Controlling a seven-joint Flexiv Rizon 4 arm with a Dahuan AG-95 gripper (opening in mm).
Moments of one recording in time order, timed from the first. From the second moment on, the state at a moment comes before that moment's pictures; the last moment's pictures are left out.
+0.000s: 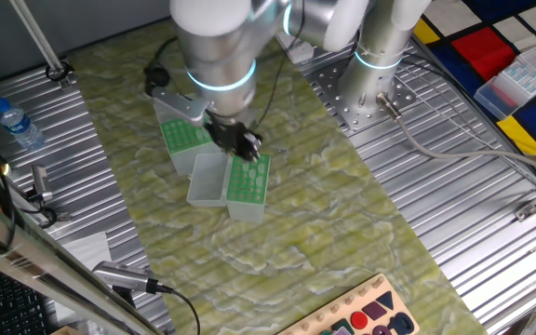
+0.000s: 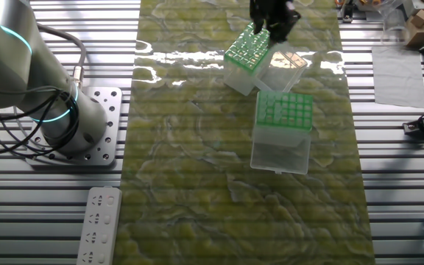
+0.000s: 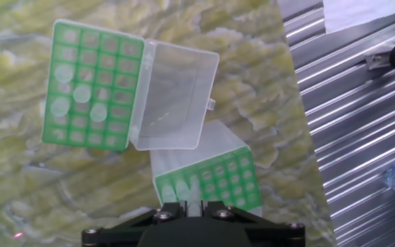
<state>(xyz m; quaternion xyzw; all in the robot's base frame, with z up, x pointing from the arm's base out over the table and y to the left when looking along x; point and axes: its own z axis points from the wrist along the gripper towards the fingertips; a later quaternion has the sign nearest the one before) 0.462 0.146 0.191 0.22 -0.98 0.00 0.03</state>
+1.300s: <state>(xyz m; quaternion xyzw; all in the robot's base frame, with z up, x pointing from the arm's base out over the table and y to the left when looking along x) 0.447 0.141 0.163 0.20 -0.98 -0.03 0.02</state>
